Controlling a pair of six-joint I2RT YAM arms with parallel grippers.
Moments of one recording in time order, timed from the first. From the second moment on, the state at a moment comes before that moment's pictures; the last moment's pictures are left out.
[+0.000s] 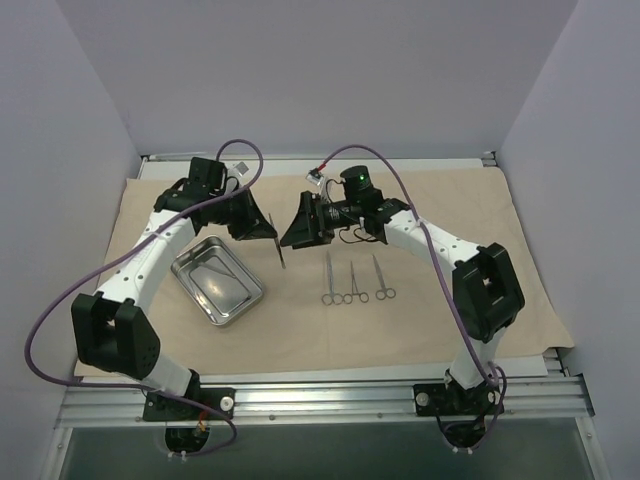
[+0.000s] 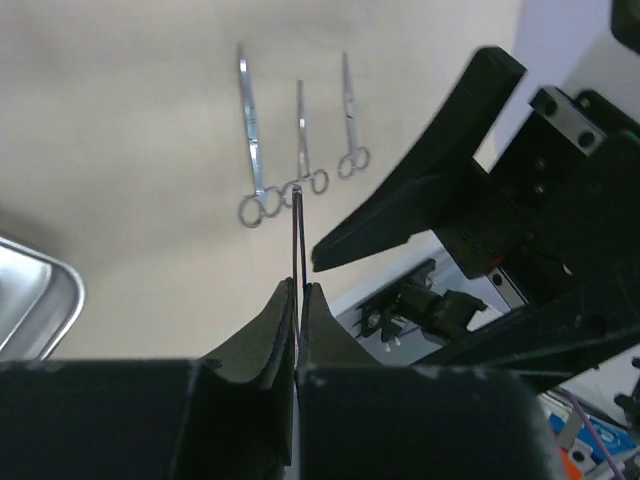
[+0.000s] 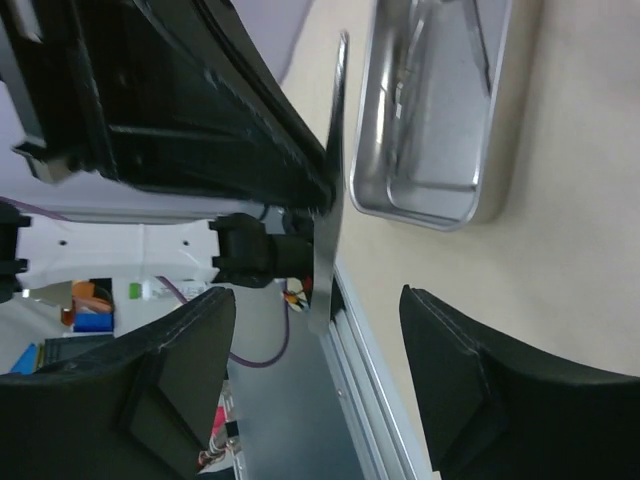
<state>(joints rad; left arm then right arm) -0.26 1.54 1.41 -0.78 0.52 -0.64 0.58 1.79 1.35 -0.13 -0.89 0.66</state>
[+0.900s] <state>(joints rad) -0.28 1.45 1.31 -0.53 0.70 -0.71 0.54 1.74 1.15 0.24 -1.01 0.96</state>
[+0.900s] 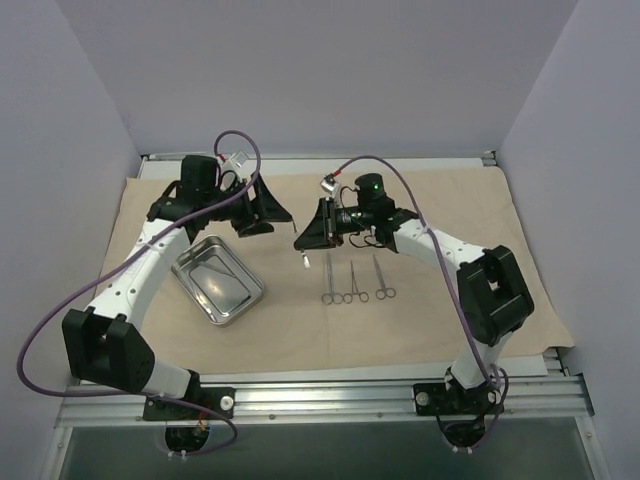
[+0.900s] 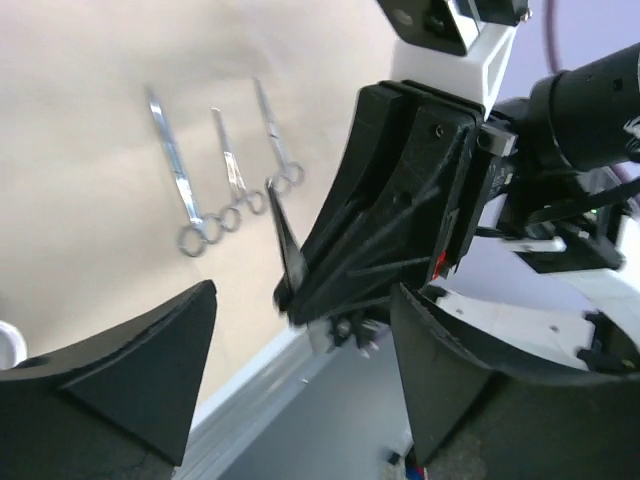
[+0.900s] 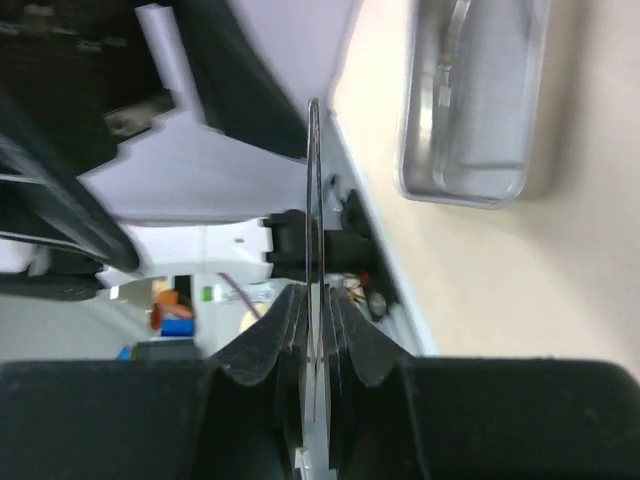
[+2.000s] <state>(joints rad) -0.22 1.48 1.34 -1.05 0.13 -0.45 0.37 1.81 1.16 -0.71 0.25 0.20</state>
